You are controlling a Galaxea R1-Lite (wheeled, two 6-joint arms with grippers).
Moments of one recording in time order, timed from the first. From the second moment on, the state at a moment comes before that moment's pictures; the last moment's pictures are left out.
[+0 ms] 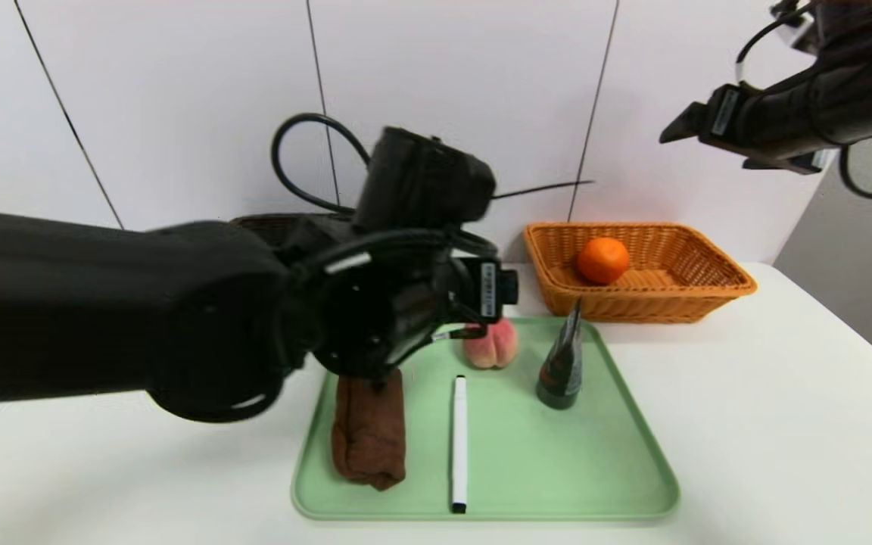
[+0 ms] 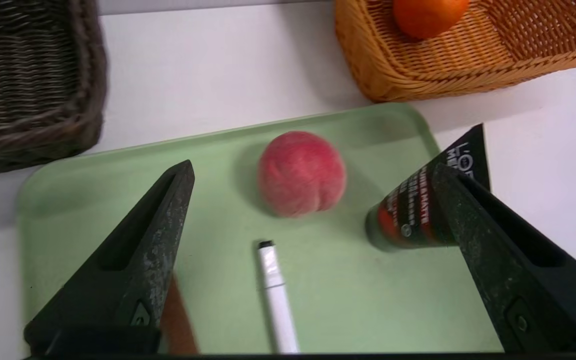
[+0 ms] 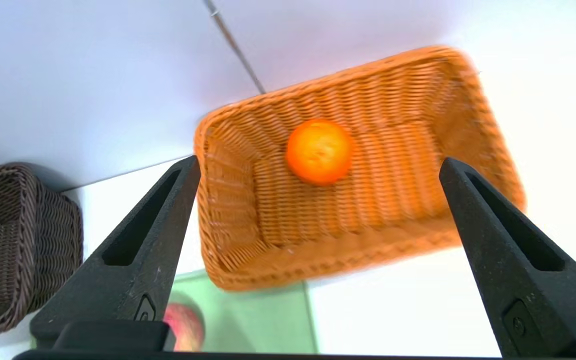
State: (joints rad) left arm -0.91 1.85 -1.38 -0.07 0.44 -0.43; right arm 0.18 1.80 -1.91 0.58 -0.21 0.38
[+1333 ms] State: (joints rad) left arm -1.13 2.10 -1.35 -0.54 0.65 -0.39; right arm 0.10 1.61 -1.63 0.57 -0.19 0.39
